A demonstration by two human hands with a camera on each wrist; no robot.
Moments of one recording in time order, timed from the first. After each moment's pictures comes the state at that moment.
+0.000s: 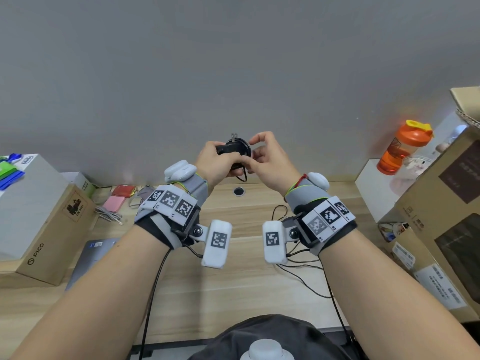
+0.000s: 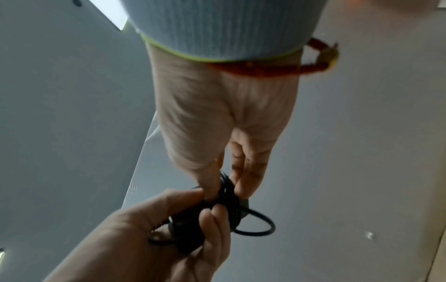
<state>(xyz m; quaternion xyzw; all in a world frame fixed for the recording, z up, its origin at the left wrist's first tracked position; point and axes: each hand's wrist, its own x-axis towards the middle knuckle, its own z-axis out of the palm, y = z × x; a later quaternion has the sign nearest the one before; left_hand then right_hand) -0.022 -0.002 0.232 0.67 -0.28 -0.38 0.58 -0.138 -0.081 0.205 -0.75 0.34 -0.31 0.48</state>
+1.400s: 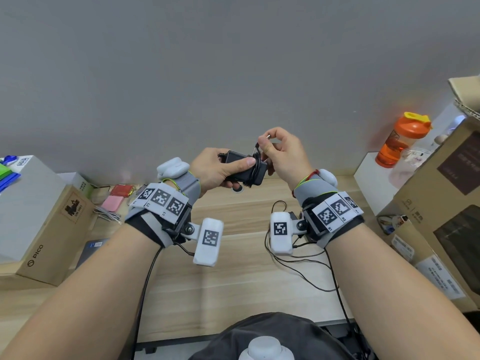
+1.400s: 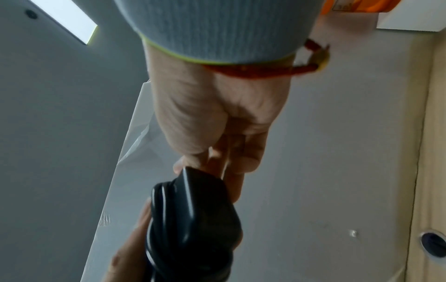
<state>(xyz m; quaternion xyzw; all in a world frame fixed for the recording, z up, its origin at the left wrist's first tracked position) -0.019 0.008 0.231 0.66 -0.41 -0.43 0.46 -0.156 -0.097 0.203 -0.68 0.33 -0.39 0.53</state>
